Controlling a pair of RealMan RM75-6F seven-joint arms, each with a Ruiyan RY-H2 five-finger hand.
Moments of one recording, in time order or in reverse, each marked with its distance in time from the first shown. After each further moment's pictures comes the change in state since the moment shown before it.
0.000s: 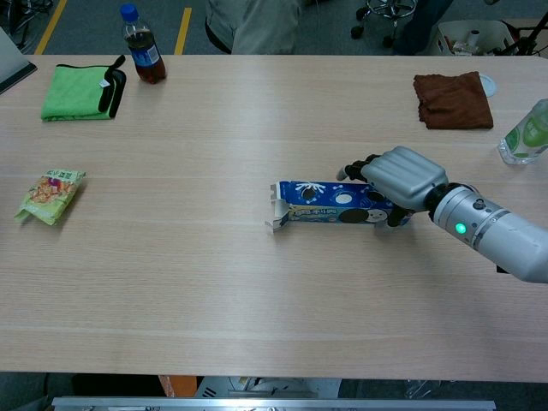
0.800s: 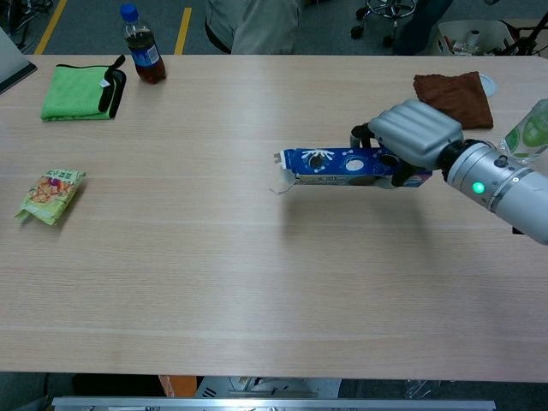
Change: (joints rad) left arm 0.006 -0.005 0.001 0.025 -0.009 -0.009 -0.019; right arm 0.054 0.147 0.063 -0.112 -0.010 0.018 0.040
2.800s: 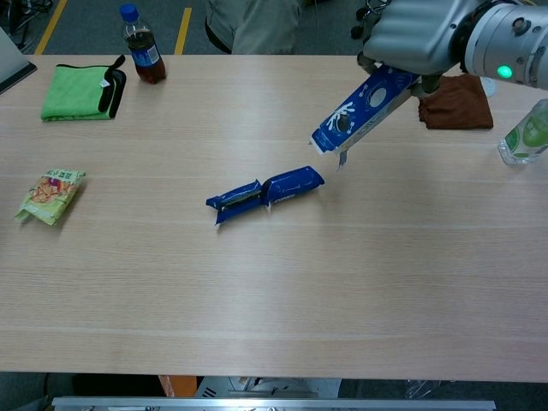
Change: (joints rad) left arm -0.017 -0.045 -0.007 0.024 0.013 -0.007 -0.007; right arm 0.517 0.404 -0.188 -0.350 0.486 -0.051 -0.565
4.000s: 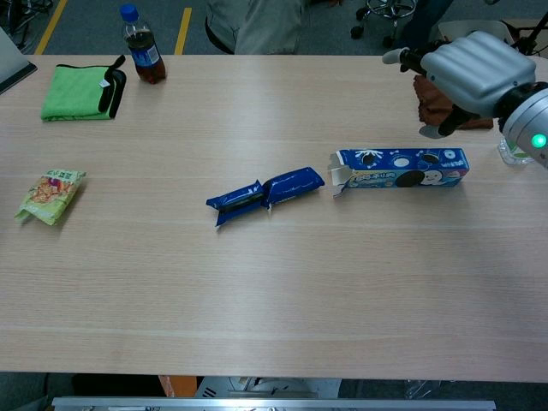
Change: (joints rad) left arm 0.008 0.008 -0.013 -0.004 -0.018 0.019 0.003; right arm -0.432 -0.218 0.079 0.129 -0.245 0.350 0.424
